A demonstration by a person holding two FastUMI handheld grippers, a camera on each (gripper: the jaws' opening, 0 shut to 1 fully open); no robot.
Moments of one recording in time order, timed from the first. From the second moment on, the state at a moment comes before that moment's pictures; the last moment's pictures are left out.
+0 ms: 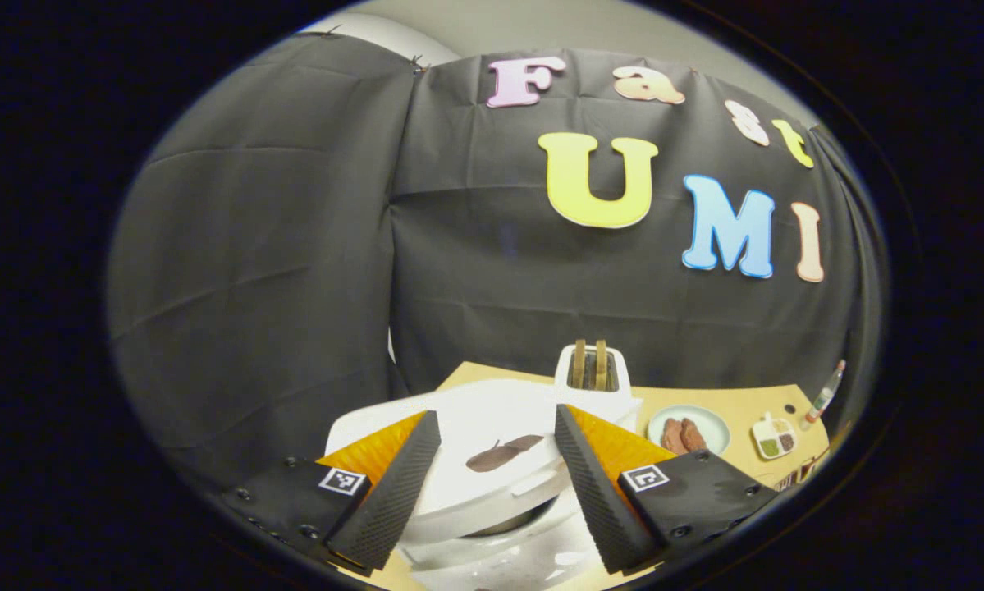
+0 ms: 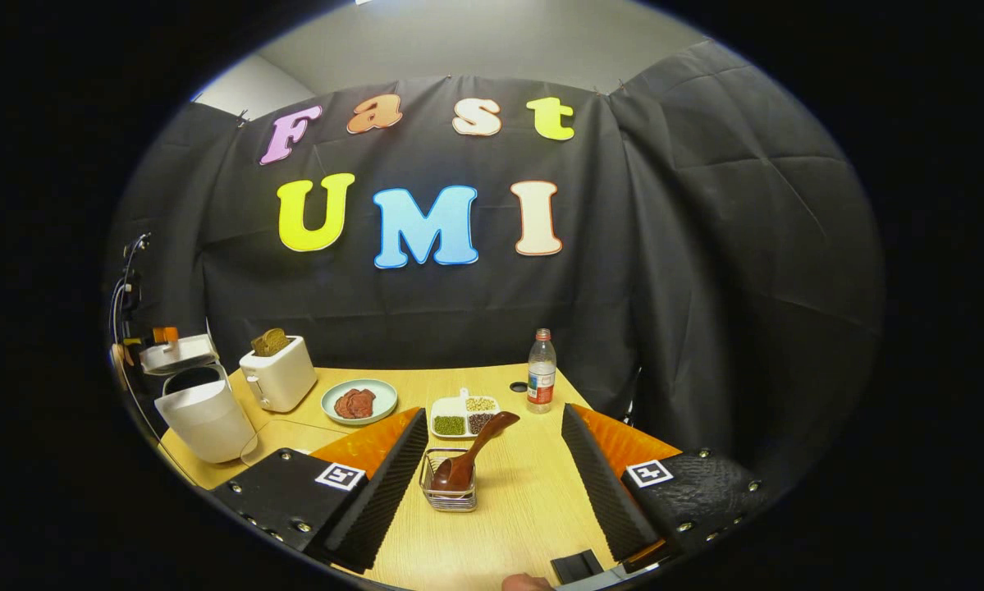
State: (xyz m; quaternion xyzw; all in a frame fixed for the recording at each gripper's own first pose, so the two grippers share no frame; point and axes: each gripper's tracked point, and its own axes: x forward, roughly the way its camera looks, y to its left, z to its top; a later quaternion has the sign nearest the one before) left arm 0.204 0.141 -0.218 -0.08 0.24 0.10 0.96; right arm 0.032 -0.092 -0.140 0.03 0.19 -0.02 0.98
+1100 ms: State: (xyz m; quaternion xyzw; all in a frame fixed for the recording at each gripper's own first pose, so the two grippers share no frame) left arm 0.180 0.110 -0.290 -0.06 0.29 0.07 0.95; right arm 0.026 -0.051 -0.135 0.03 0.20 0.01 0.98
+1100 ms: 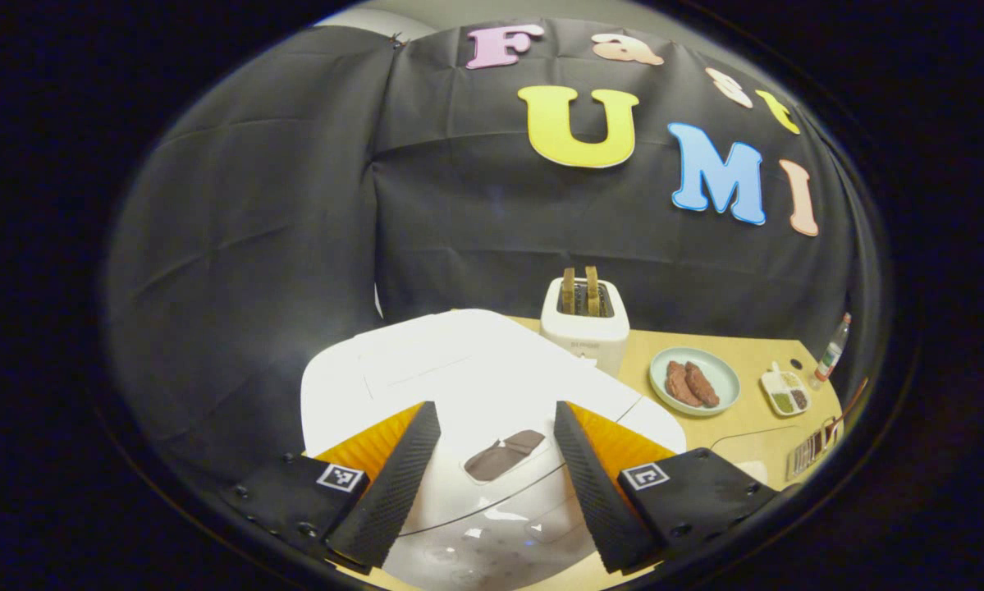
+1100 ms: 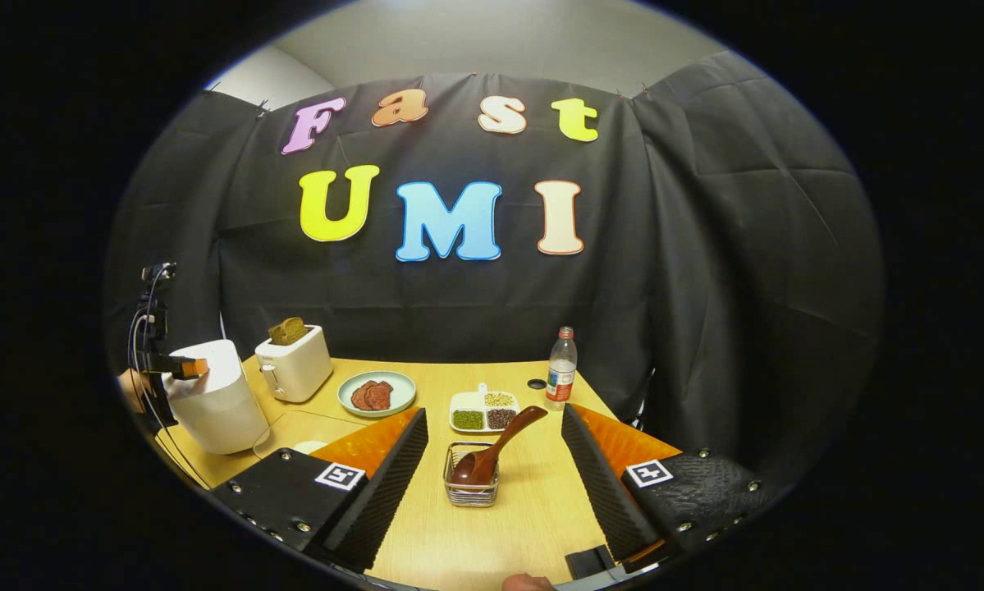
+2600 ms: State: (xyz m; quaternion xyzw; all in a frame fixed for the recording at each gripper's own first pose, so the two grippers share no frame) left arm -0.008 0.022 -0.046 -0.04 0.03 -0.02 1.00; right arm 0.009 0.031 -0.060 0.02 0.04 0.06 1.00
